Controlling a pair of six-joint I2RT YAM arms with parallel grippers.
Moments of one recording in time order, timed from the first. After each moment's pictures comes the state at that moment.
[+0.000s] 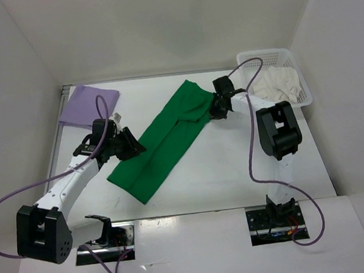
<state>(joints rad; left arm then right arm) -0.22 1.21 0.82 -0.44 0.30 -0.66 0.28 1.98 1.41 -0.39 -0.05 0.68</state>
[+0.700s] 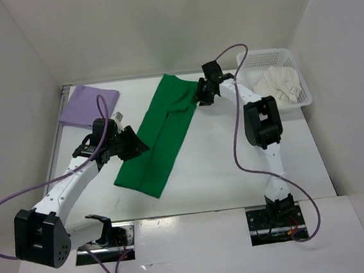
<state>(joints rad) -0.24 1.17 0.82 -0.46 0.32 -0.67 0.30 2.39 2.04 -0.55 -0.13 0.65</state>
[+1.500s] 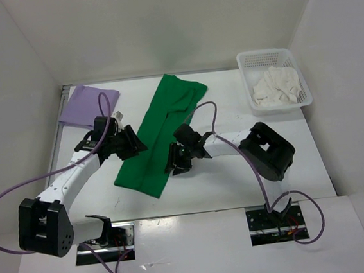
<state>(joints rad) -0.21 1.25 0.85 -0.46 0.30 -0.63 0.80 1.84 1.00 -0.14 -0.33 0.99</state>
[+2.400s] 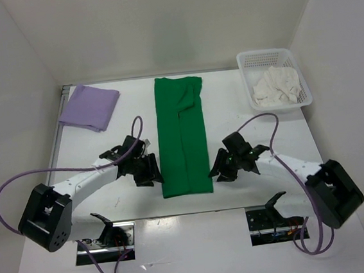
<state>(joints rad) -0.49 1.31 0.71 -0.52 0.31 -0.69 0.56 1.27 0.56 -0.35 -0.23 0.99</state>
